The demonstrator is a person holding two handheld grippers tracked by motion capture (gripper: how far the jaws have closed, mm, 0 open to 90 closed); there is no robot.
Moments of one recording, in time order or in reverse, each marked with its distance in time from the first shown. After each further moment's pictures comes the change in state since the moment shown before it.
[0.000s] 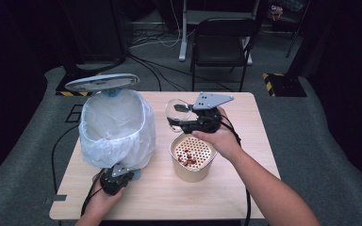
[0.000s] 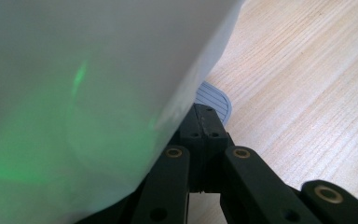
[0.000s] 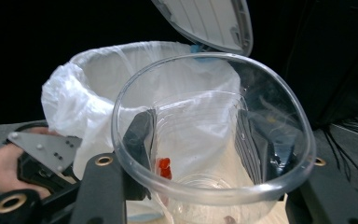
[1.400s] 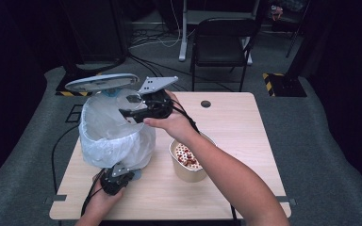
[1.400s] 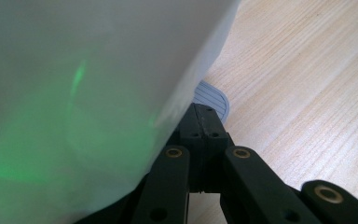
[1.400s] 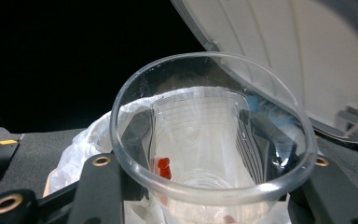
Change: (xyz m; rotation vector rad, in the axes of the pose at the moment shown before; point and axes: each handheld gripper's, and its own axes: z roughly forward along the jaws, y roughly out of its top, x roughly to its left) left arm 0.002 0.001 -0.001 0.013 -0.002 0.030; right arm 0.027 0.063 0.106 0.016 0.138 -0.005
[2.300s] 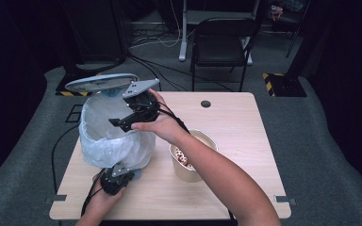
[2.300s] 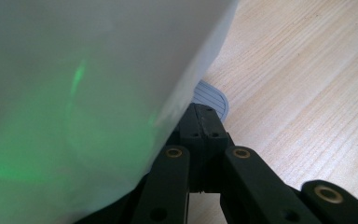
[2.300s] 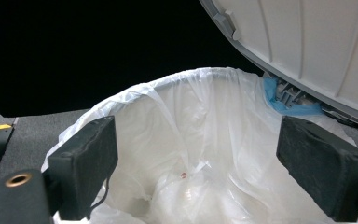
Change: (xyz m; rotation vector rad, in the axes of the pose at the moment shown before) left arm -0.002 -0.001 0.001 -0.008 -0.004 -0.039; right arm 0.010 0.001 0.035 0.108 -0.023 0.010
